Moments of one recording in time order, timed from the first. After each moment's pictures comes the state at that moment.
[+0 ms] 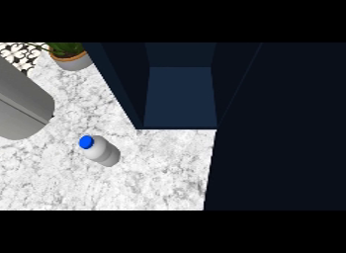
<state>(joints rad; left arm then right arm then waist) 0.14 0.70 0.30 -2.05 1.37 -0.63 0.41 0.18 -0.07 0.32 -2.49 -0.04 0.00 0.39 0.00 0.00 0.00</state>
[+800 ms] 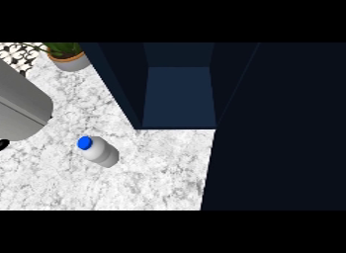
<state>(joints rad) 0.10 0.57 0.30 -2.05 1.24 -0.63 0.47 0.13 -0.10 0.35 -2.50 -0.02 -0.06 0.45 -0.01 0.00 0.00</state>
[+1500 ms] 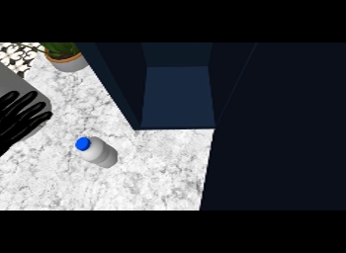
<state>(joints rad) -0.08 0.44 0.24 -1.81 0.95 -0.68 0.44 0.12 -0.12 0.37 -2.50 -0.01 -0.08 0.46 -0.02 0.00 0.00</state>
